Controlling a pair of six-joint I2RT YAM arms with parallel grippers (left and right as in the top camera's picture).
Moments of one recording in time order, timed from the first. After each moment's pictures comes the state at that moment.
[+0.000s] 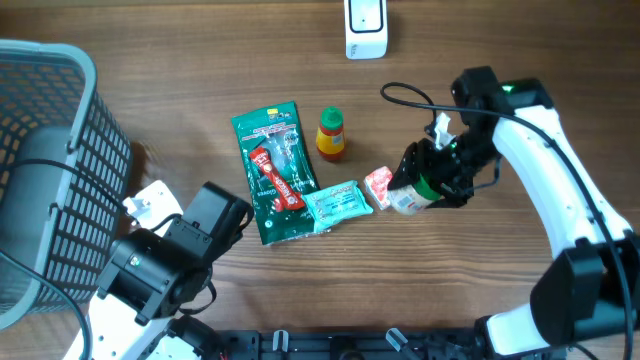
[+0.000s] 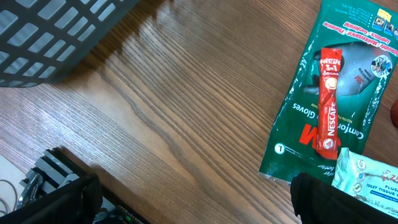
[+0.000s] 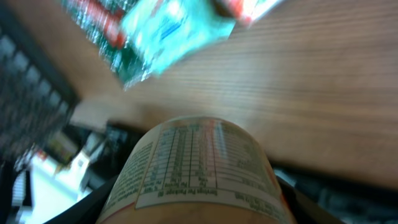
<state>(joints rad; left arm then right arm) -0.55 0.96 1.08 -1.48 -0.46 -1.17 0.17 1.66 1.37 -1.46 -0.63 0.33</state>
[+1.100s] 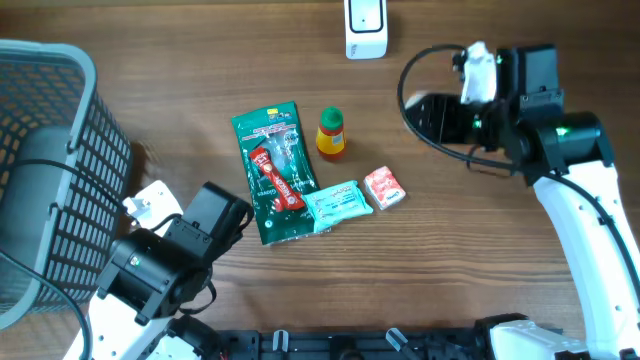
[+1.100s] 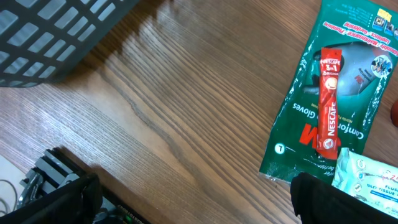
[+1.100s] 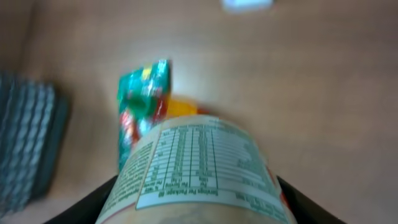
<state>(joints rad) -0.55 0.96 1.08 -1.48 -0.46 -1.17 0.17 1.38 1.37 -0.87 -0.35 0.24</state>
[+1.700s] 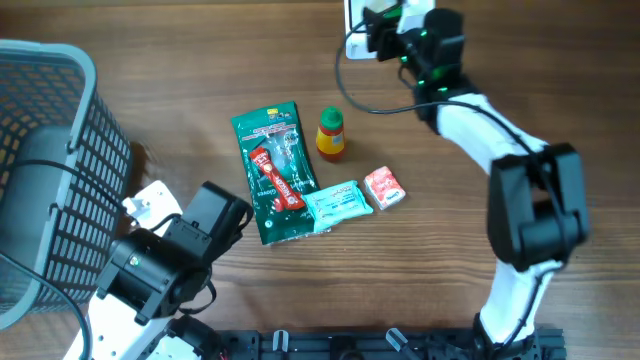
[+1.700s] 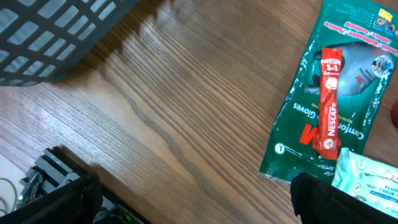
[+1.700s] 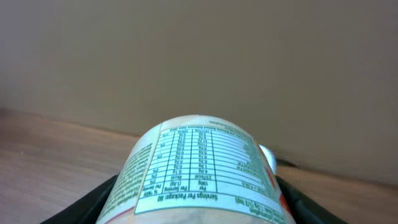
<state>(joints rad) -0.54 0.96 1.08 -1.48 -0.45 -1.17 0.26 2.08 1.38 0.51 -0.16 0.10</state>
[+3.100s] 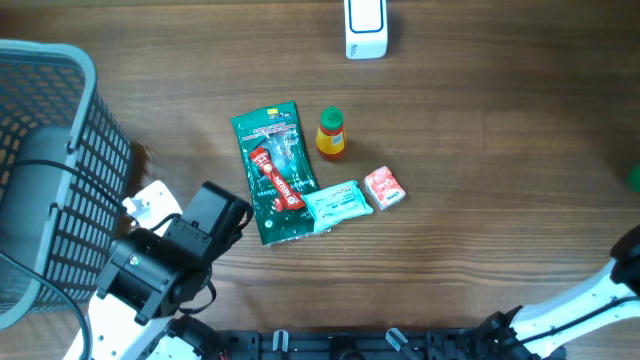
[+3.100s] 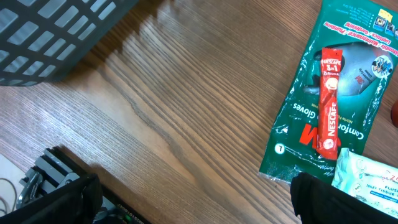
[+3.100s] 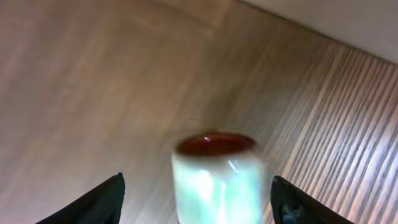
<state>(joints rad) -0.54 0.96 1.08 -1.48 -0.45 -1.17 -0.84 2.06 1.70 -0.70 0.07 0.26</state>
